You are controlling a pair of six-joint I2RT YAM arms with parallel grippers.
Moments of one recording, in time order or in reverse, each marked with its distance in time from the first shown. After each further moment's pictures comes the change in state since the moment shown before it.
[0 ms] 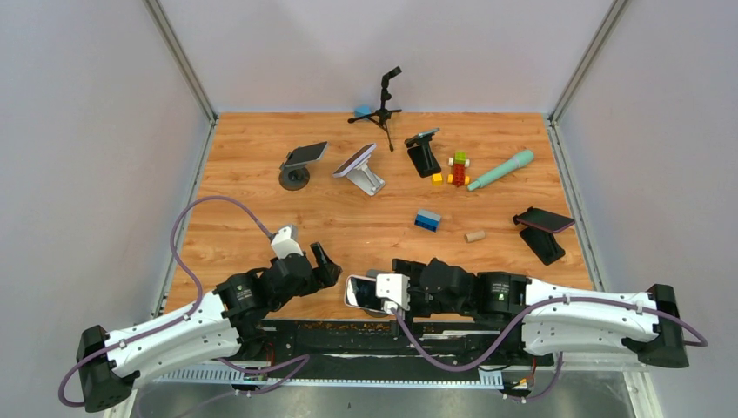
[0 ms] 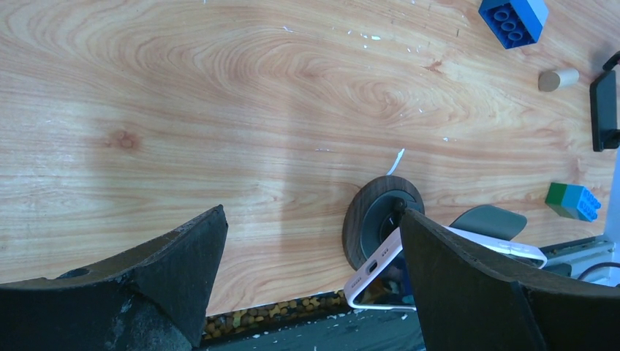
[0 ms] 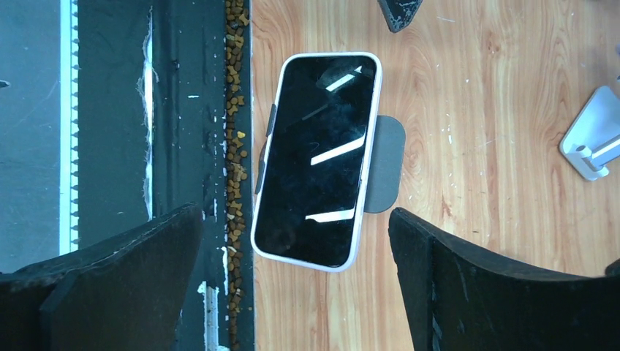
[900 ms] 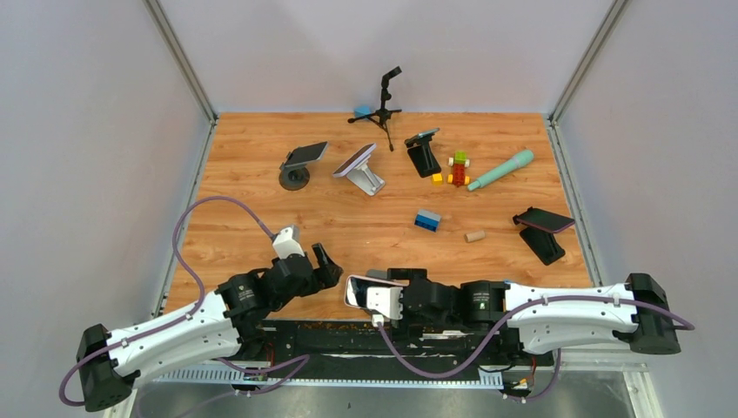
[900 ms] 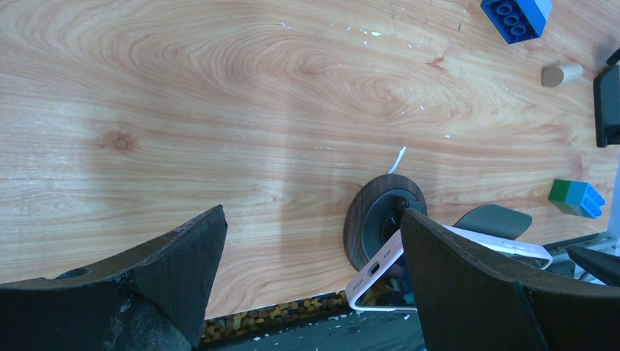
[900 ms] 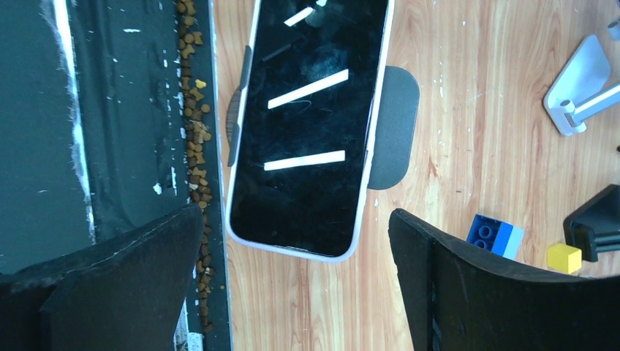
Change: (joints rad) left arm 0.000 0.006 -0.013 0.020 0.007 0.011; right arm 0.105 0.098 -0.045 0.002 0.219 -0.035
